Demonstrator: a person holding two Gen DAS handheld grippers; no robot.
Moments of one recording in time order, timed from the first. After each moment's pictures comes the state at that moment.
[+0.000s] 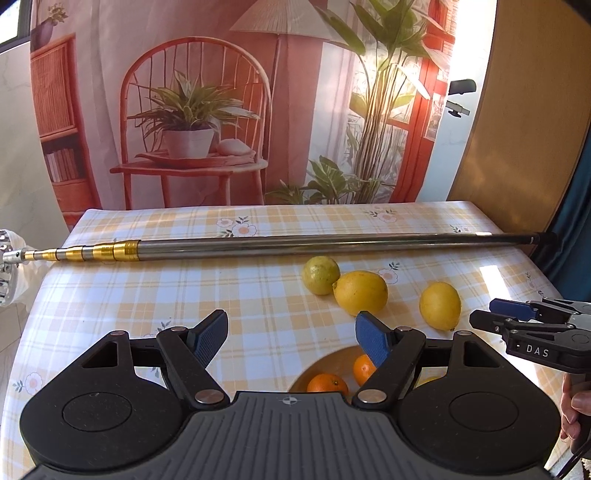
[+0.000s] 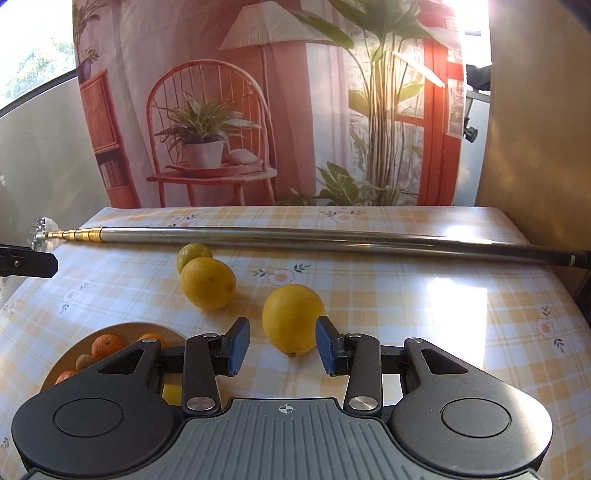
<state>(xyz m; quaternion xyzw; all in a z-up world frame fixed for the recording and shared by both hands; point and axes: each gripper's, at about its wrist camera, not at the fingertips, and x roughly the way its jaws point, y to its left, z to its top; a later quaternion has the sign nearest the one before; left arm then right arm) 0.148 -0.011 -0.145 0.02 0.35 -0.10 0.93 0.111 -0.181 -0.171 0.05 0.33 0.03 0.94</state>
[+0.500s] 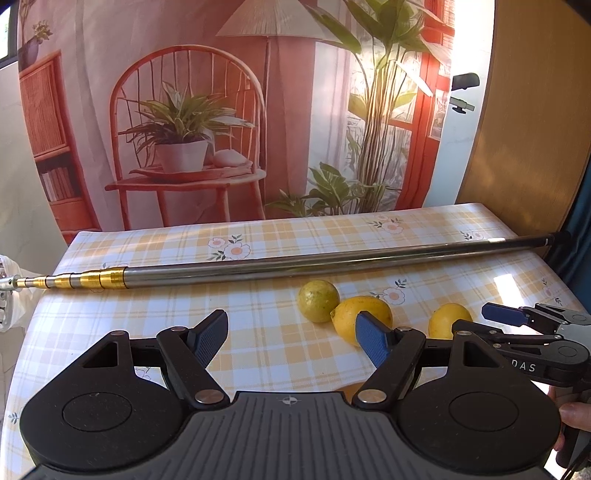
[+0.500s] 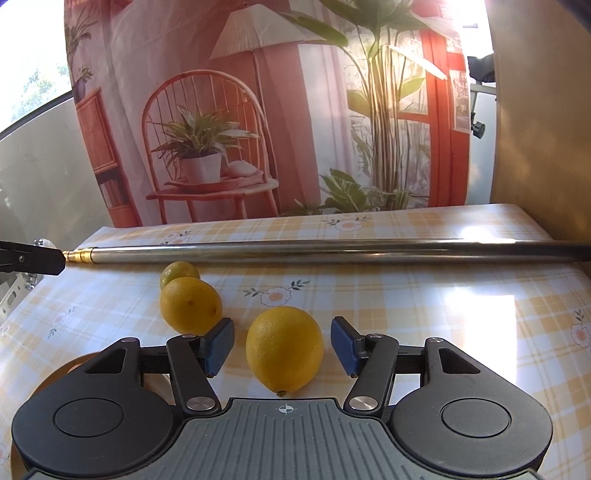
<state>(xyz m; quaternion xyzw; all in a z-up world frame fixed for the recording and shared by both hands) 0.181 -0.031 -0.148 0.04 0.34 -0.09 0.93 0.146 -0.197 -0.201 0.08 0.31 0.04 0.95</state>
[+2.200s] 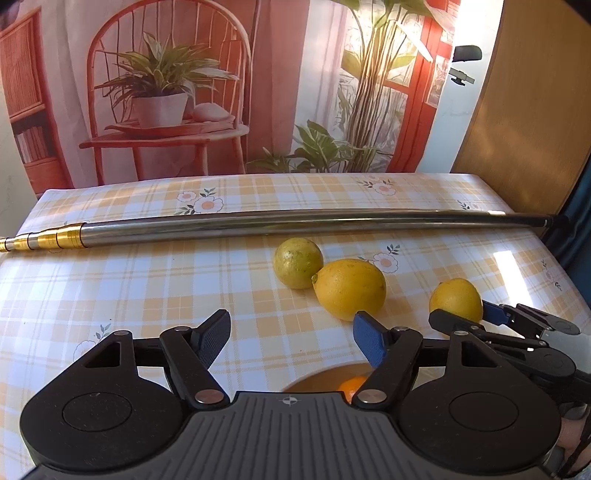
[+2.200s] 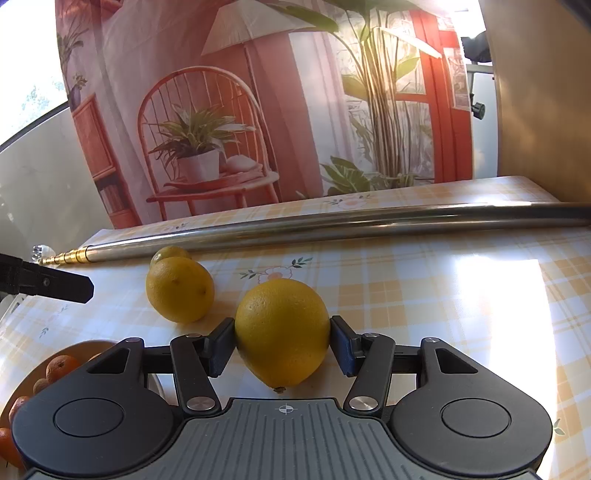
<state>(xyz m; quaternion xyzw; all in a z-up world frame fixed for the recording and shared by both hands) 0.216 -0.039 -0.182 0.01 0.40 -0.11 0.91 0.152 -0.203 -0.241 0.11 0.30 0.05 0.95</state>
